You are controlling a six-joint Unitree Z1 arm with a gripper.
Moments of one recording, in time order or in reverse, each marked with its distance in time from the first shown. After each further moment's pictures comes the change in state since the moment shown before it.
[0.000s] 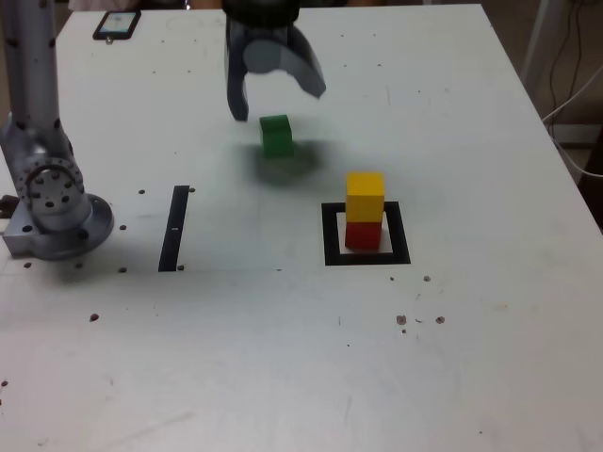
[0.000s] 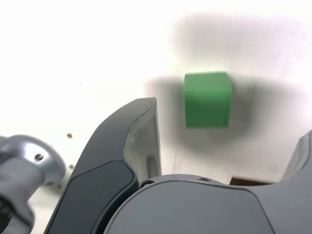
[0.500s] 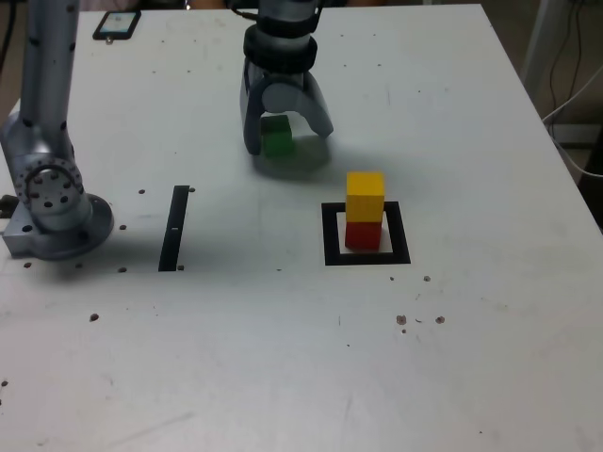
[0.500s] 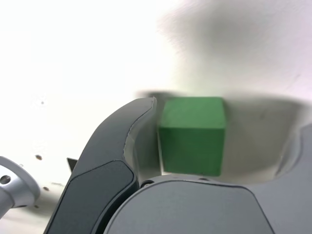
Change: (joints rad) arm -0.016 0.132 0.037 -0.121 -0.001 -0.029
